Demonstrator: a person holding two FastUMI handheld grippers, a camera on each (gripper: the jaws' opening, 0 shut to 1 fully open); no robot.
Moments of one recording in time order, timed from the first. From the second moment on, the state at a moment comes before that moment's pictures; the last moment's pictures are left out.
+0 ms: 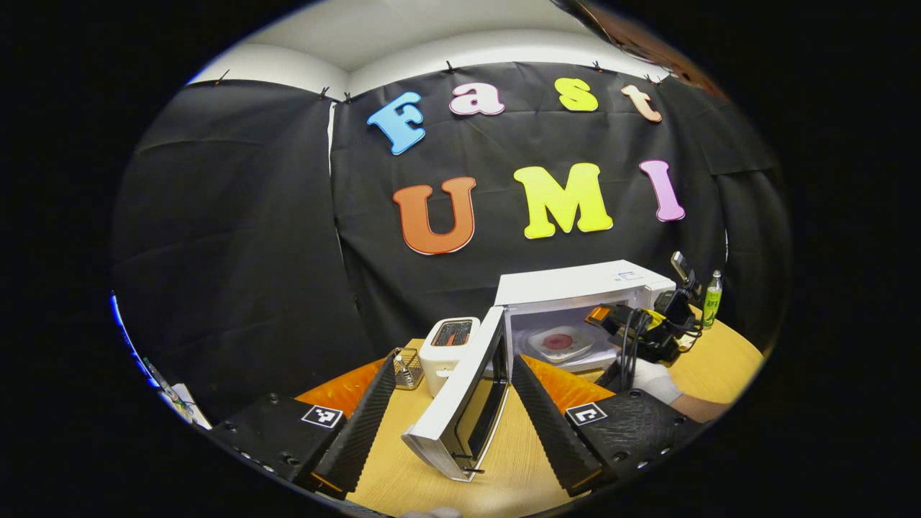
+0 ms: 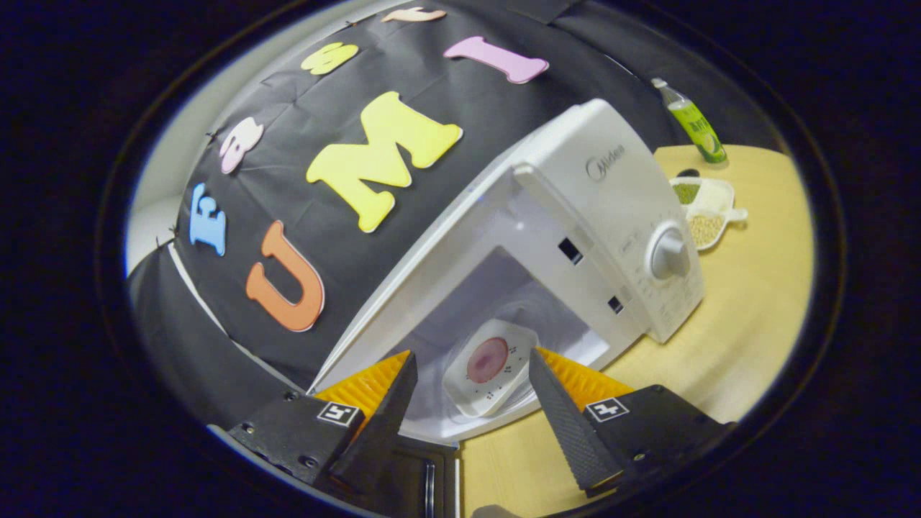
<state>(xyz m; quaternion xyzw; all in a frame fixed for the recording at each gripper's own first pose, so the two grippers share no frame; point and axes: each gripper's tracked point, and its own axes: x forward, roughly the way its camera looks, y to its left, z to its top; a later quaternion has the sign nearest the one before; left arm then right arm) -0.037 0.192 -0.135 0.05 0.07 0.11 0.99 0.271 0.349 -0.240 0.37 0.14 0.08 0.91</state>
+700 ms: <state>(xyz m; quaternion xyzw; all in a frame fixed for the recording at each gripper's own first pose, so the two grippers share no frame) -0.046 0.220 -0.133 0.03 0.07 0.11 0.99 0.128 0.177 -0.140 0.07 0.13 0.10 0.98</state>
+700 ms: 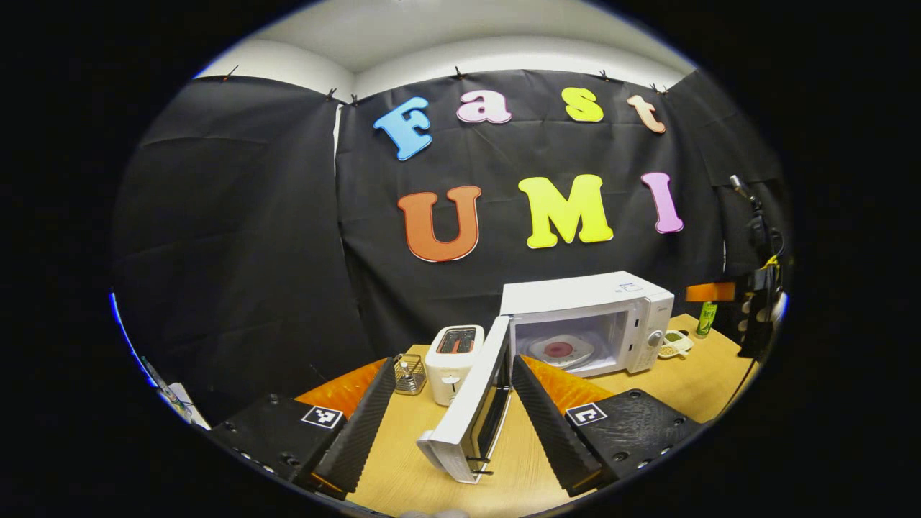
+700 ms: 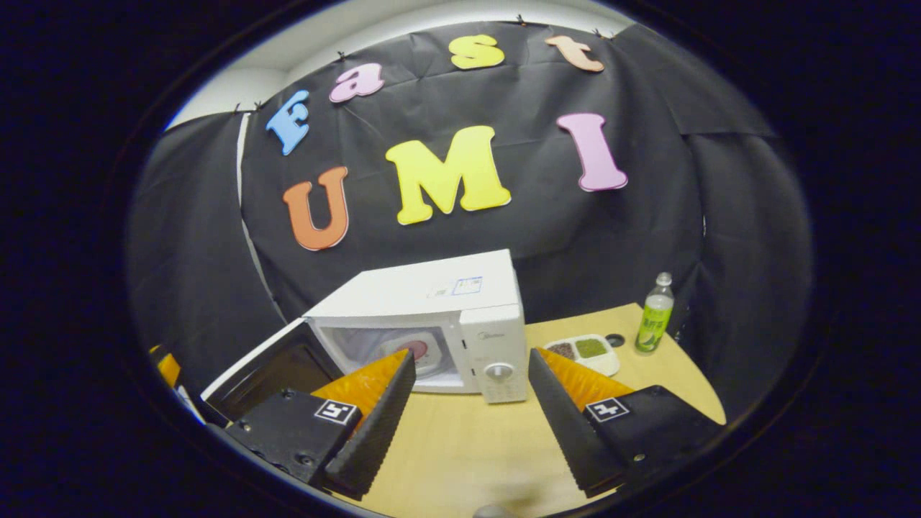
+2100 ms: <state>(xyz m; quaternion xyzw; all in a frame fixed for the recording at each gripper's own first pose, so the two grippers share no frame) -0.013 0.230 -0.280 0.01 0.14 0.07 0.99 0.040 0.083 -0.105 0.06 0.17 0.05 0.98</state>
